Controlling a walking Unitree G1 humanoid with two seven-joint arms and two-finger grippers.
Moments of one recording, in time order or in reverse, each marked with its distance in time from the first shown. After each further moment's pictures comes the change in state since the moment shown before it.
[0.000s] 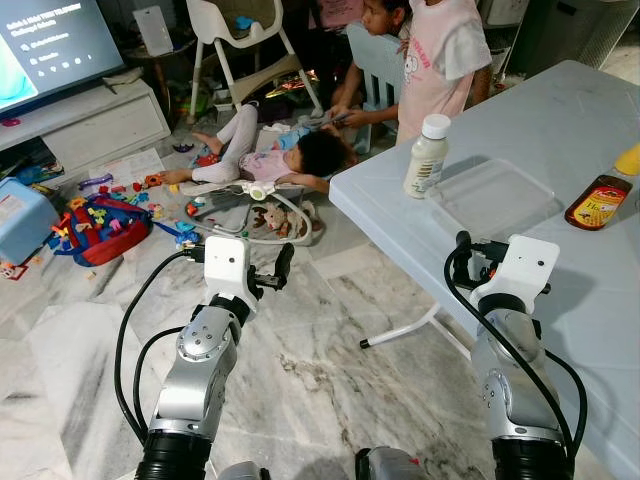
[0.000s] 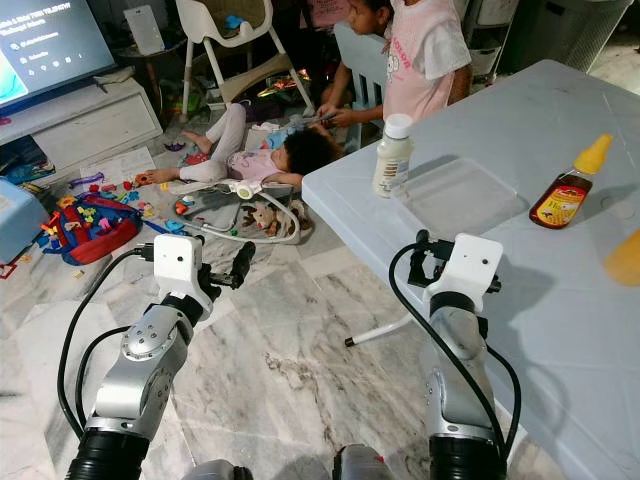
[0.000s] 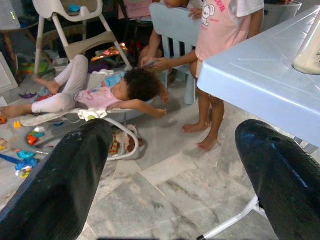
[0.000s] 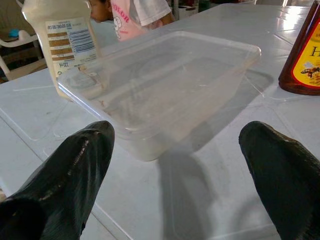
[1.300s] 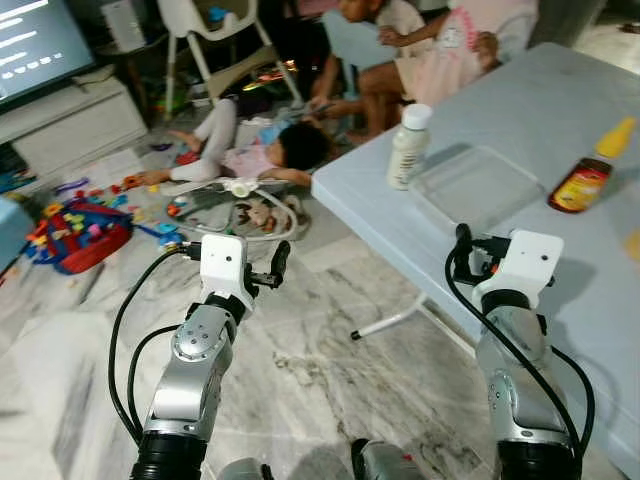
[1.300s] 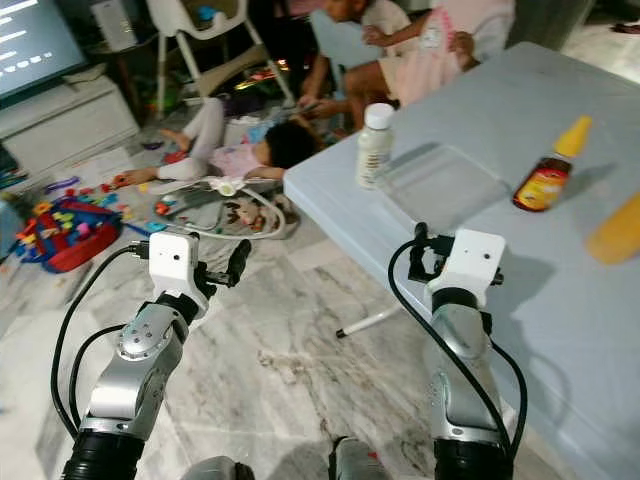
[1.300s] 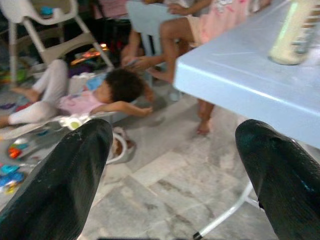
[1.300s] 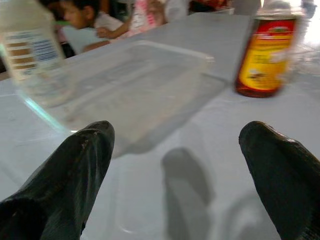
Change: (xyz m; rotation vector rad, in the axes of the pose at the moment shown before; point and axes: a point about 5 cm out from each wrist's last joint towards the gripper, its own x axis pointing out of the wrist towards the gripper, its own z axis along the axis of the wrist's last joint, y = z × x) left arm -0.001 0.003 0.006 0.037 -0.014 0.008; right arm -0.003 -0.002 0.013 -0.016 -0.049 0.030
